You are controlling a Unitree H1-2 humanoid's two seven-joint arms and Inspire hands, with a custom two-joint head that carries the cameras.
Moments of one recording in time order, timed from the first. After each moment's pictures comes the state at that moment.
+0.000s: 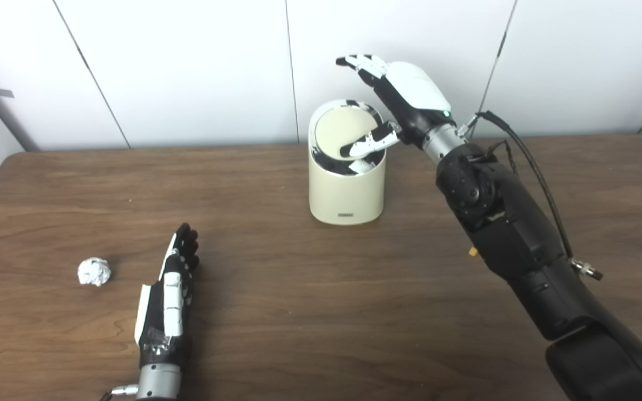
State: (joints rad) left arm 0.17 0.01 0.09 -0.18 -0.09 -0.09 -0.04; right arm -0.74 -0.23 0.31 0.21 -0.69 0.12 0.08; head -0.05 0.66
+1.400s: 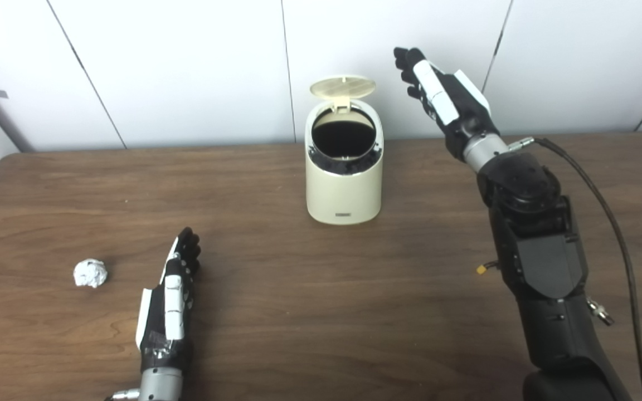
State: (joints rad) left arm 0.18 0.01 0.06 -0.20 -0.08 -0.03 -0.02; right arm -0.61 -0.14 -0.04 -0.07 -0.12 0.47 0.20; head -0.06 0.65
